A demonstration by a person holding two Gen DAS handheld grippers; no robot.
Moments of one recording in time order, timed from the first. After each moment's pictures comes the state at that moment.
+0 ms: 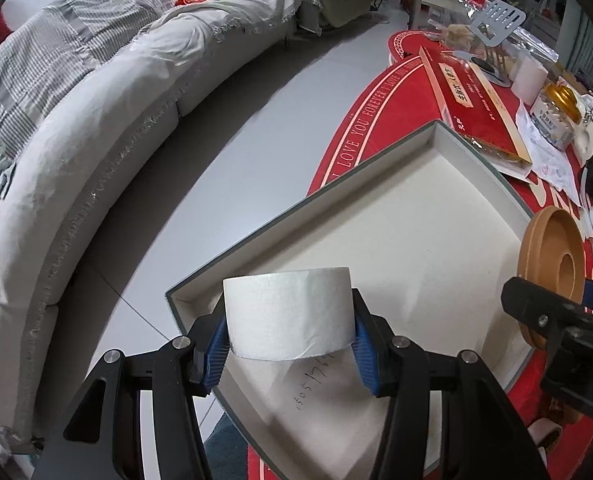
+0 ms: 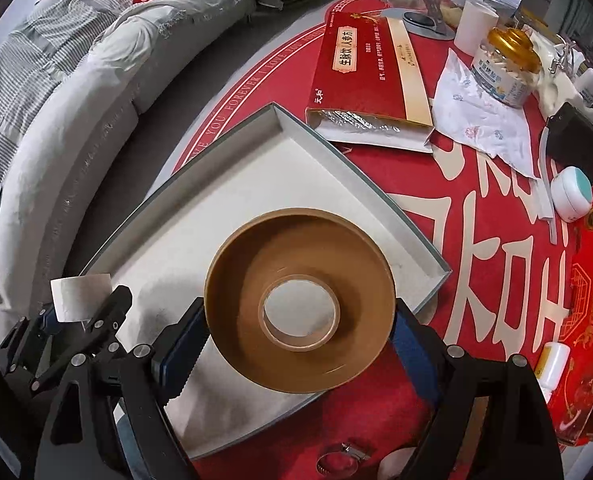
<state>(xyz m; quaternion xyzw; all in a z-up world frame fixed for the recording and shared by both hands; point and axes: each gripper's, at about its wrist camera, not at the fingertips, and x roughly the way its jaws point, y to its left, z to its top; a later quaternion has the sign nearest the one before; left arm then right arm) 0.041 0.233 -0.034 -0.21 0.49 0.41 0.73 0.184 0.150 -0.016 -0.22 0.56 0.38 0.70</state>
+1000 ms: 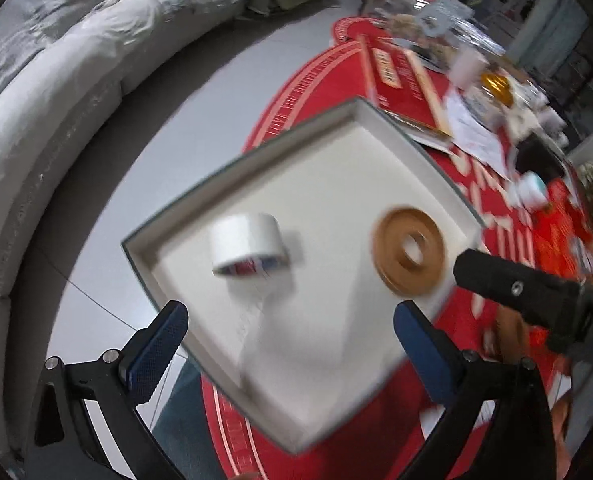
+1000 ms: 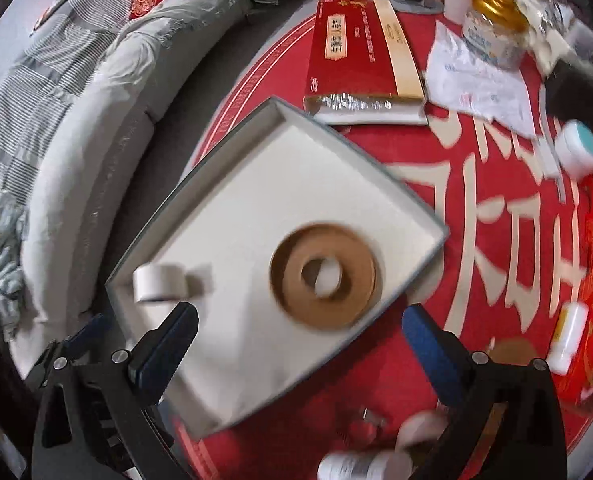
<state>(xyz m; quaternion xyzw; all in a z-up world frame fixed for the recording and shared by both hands) 0.025 0.200 -0.009 -0.28 0.50 0.29 0.77 0.181 0.113 0.000 -0.15 0.61 0.39 0.67</state>
